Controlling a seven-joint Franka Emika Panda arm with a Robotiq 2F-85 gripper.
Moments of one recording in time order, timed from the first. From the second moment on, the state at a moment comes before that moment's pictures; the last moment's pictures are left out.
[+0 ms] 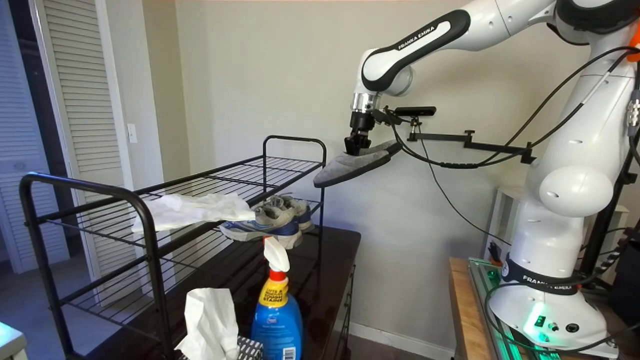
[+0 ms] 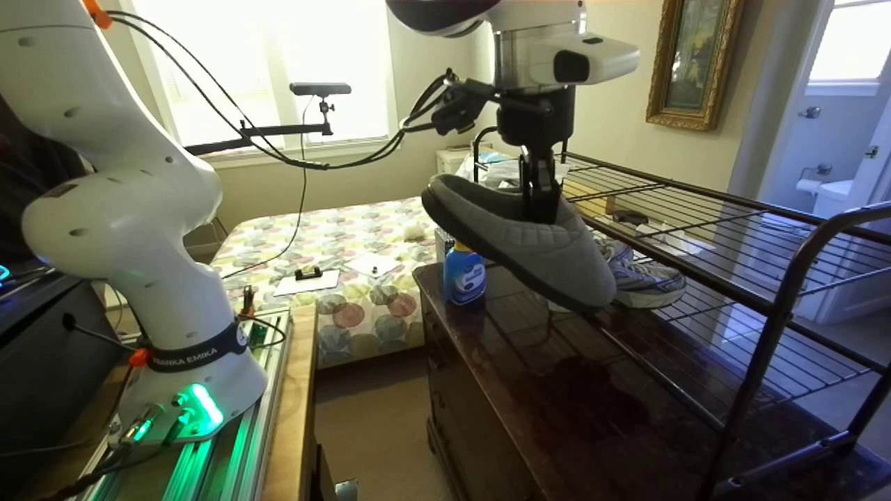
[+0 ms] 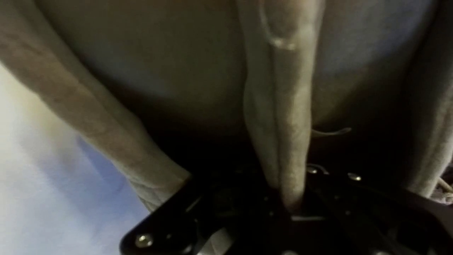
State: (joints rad) arm -0.23 -0.19 -0.15 -2.24 0.05 2.14 -0.06
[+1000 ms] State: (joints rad) arm -0.22 -0.10 -0.17 -2.44 0.12 2.63 0.00
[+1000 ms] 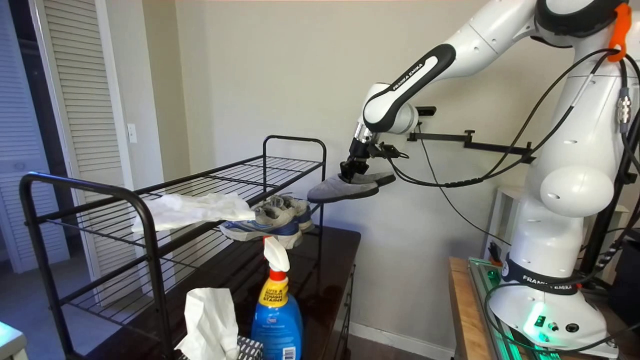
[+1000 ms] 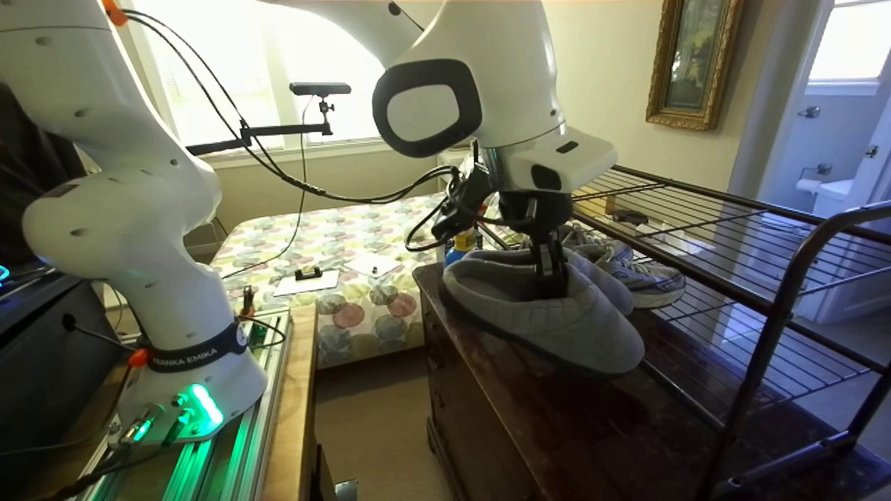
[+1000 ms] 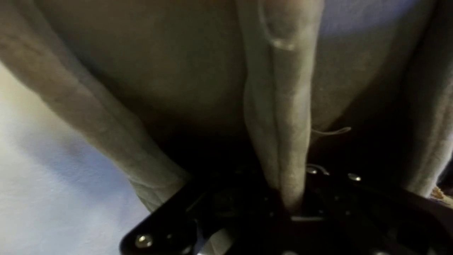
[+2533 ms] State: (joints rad) arm -0.19 0.01 -0.17 -2.42 0.53 2.76 -0.31
